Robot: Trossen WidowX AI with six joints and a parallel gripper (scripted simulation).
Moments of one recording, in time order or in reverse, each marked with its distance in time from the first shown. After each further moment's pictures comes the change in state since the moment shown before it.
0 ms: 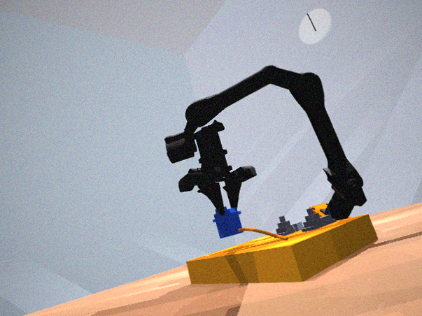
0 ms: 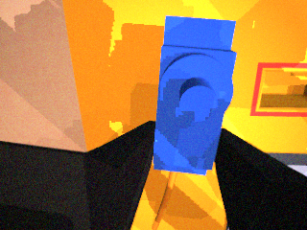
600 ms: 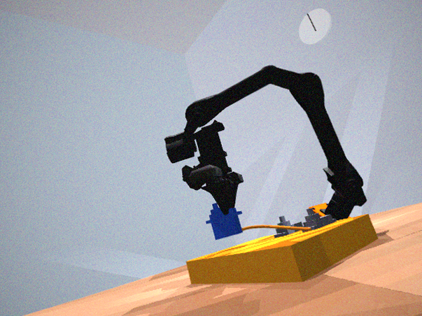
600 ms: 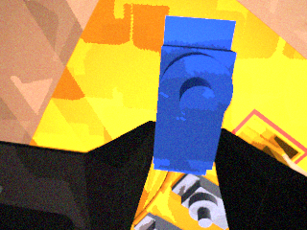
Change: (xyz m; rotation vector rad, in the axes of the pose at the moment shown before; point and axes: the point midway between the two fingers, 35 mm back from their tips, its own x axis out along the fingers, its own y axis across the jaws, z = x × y) arm 0.000 0.000 0.000 -0.622 0.000 0.000
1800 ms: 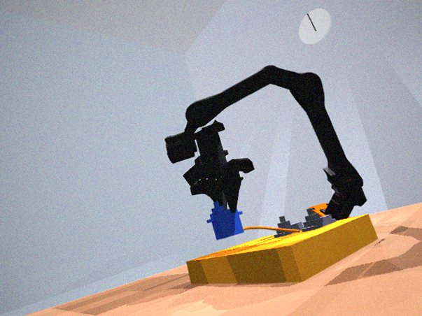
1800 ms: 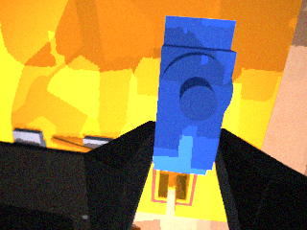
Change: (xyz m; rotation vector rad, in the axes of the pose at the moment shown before) arm 0.000 0.000 -0.001 -1.024 0.001 0.000
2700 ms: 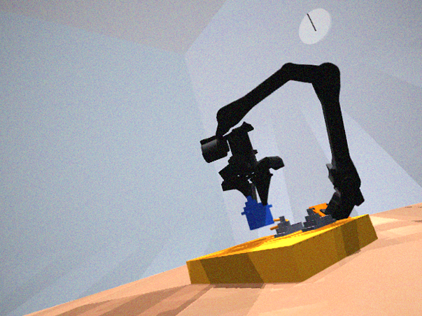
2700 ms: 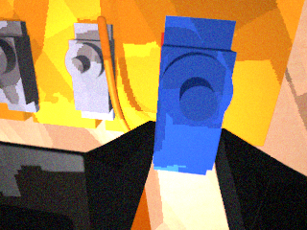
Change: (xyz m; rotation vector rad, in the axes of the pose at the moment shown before) arm 0.001 -0.003 -0.102 0.002 0.003 0.009
